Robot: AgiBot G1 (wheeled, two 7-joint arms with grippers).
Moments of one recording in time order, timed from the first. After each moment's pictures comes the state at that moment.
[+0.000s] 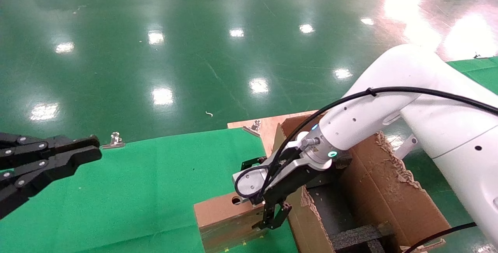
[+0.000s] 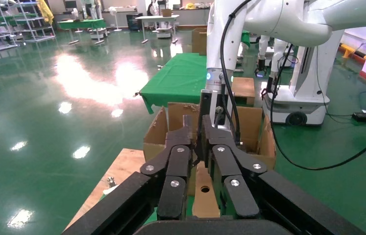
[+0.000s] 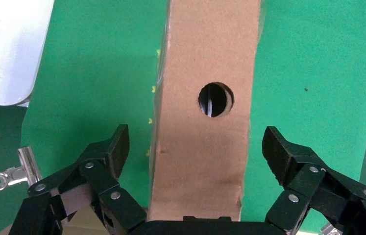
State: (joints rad) left arm -1.07 0.57 0.35 -1.23 0.65 1.43 -0.14; right arm 1.57 -0.98 -0.88 1.05 -1.69 -1.57 0.07
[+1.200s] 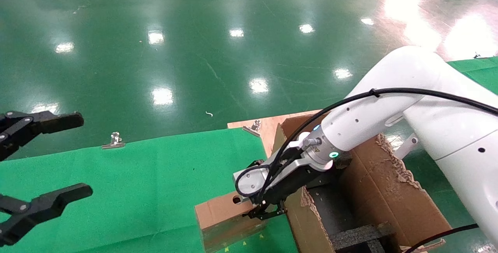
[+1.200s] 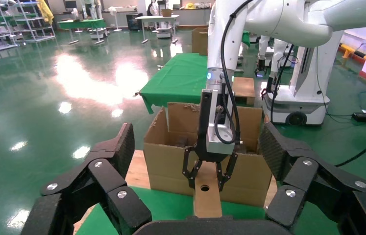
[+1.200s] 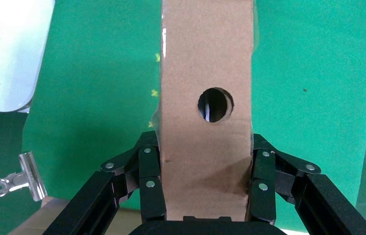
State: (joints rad) left arm -1.07 0.57 0.35 -1.23 0.65 1.43 -0.14; right arm 1.58 -0.97 -0.85 1.03 -1.66 -1.56 0.07
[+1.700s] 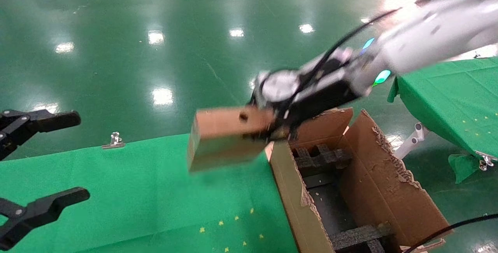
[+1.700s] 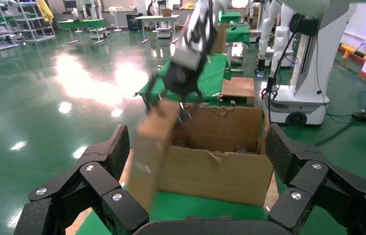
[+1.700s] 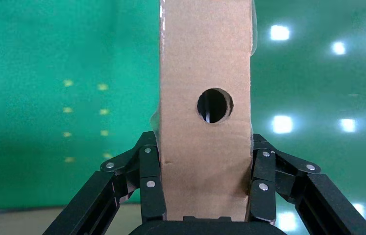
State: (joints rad) left arm -1.07 0.57 0.35 -1.23 0.65 1.43 -0.14; right arm 1.85 -0.89 -0.84 0.89 -1.52 -1.59 0.01
